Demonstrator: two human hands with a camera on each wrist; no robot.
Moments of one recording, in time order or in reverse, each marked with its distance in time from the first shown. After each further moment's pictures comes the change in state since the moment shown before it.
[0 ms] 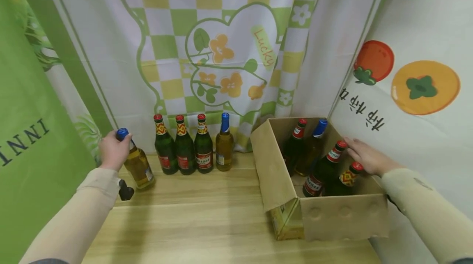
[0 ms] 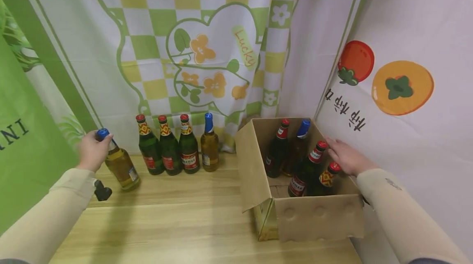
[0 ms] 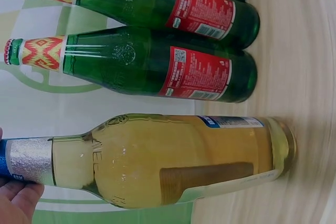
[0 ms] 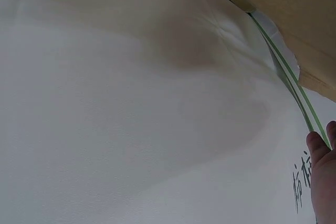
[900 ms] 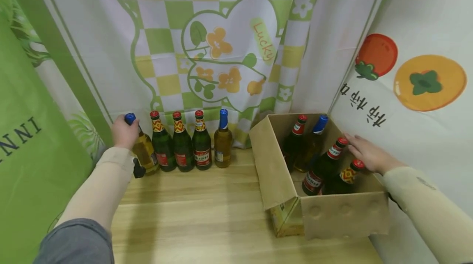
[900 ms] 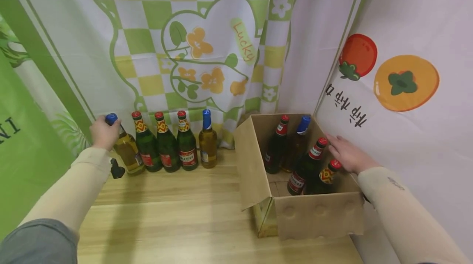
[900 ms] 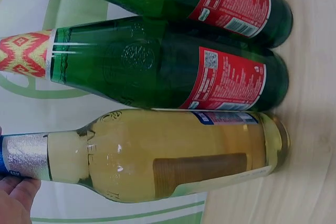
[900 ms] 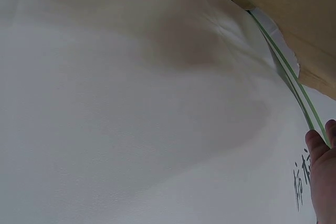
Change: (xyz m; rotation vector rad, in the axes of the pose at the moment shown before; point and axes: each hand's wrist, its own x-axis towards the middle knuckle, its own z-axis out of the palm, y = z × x) left_hand 0.055 0.009 0.042 -0.072 -0.003 -0.058; right_hand 0.000 0.002 0.002 0.007 0.012 -0.007
